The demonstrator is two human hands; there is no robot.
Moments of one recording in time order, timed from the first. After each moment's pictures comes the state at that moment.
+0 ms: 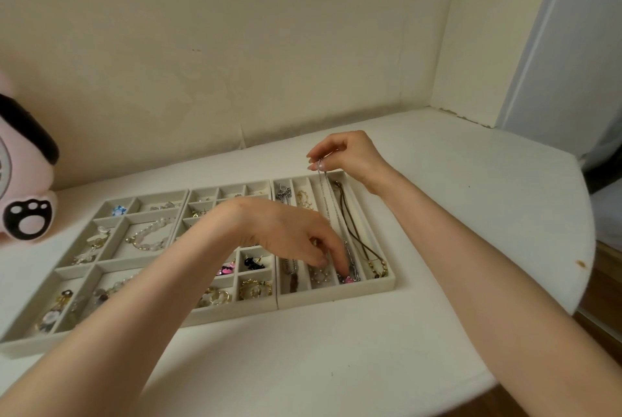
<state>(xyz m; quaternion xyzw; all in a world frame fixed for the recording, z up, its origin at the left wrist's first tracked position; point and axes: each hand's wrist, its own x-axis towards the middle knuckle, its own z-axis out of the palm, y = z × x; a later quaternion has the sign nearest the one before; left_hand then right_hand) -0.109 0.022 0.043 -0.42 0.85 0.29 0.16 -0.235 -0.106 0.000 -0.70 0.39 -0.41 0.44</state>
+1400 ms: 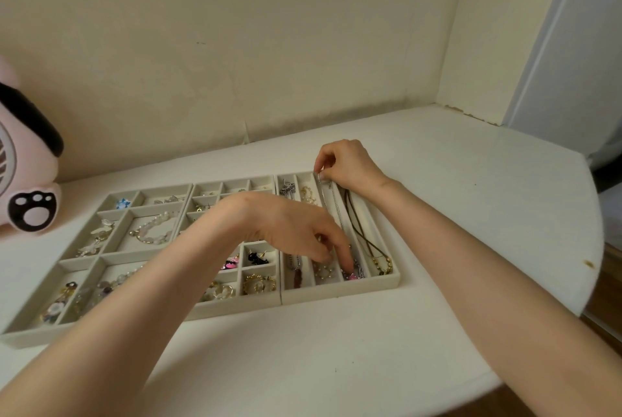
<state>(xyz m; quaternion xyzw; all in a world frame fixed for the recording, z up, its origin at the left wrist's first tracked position) -0.109 0.024 0.043 -0.42 0.84 0.29 0.16 -0.220 -0.111 -0.014 -0.82 0.47 -0.28 0.17</state>
